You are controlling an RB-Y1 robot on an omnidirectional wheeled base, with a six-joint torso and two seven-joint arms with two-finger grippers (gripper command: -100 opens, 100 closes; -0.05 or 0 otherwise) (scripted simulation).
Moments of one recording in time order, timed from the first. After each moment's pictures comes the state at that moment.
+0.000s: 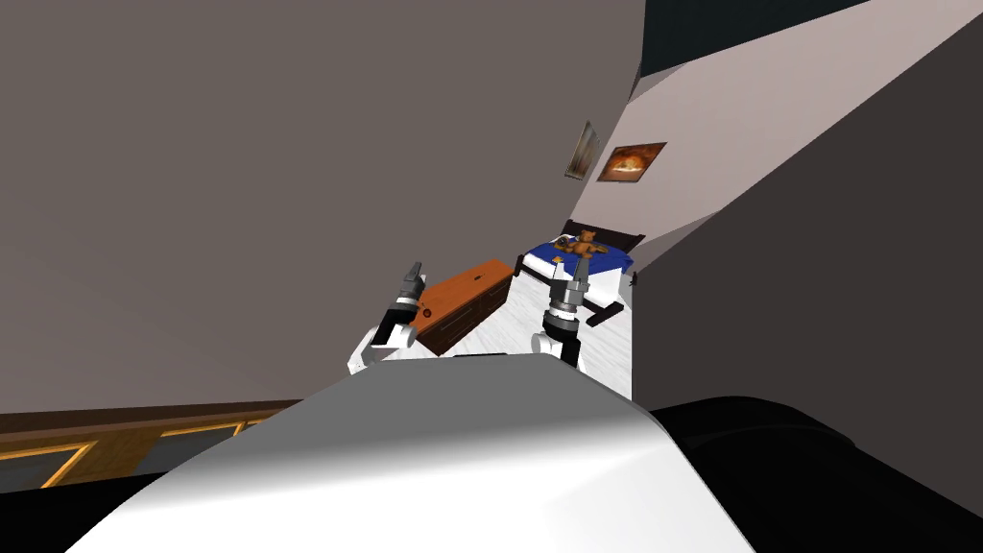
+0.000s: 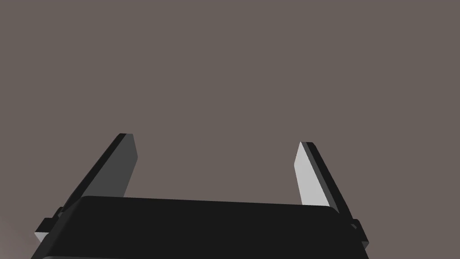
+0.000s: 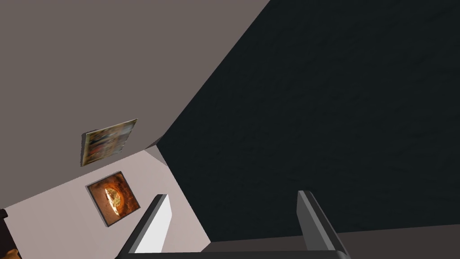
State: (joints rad) left arm 0.23 0.24 -0.02 -1.89 0.07 -0.23 -0.09; right arm 0.48 0.05 0.04 -2.24 -0.05 -0.65 0.08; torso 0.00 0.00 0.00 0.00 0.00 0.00
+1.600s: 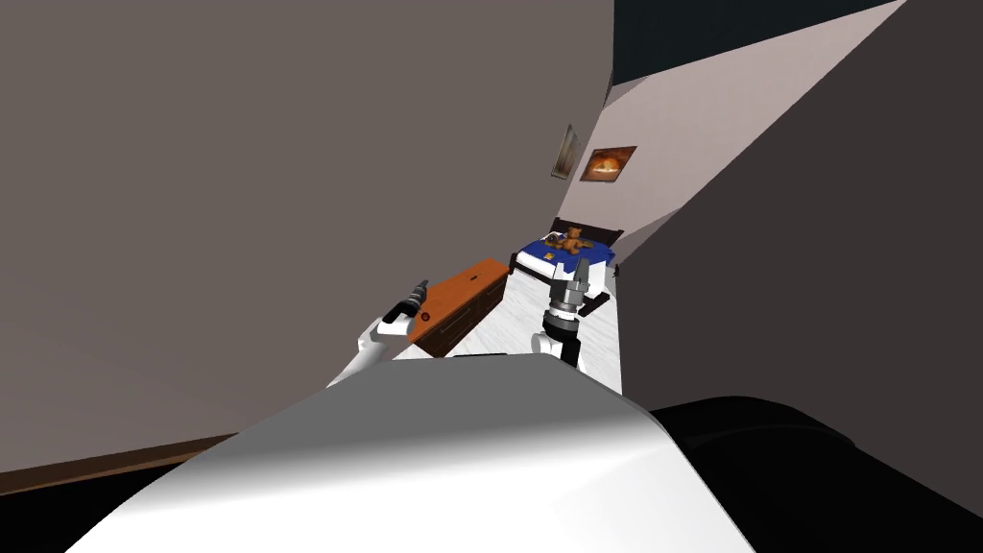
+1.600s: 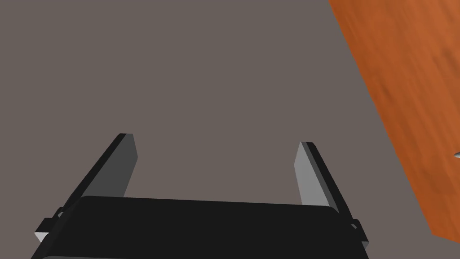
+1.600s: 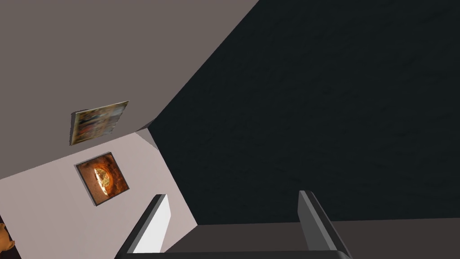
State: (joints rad) left arm -0.01 0.41 -0.06 -1.42 0.23 0.10 -0.10; right arm 0.48 0.05 0.04 -2.24 -0.05 -0.65 0.08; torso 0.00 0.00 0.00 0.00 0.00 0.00
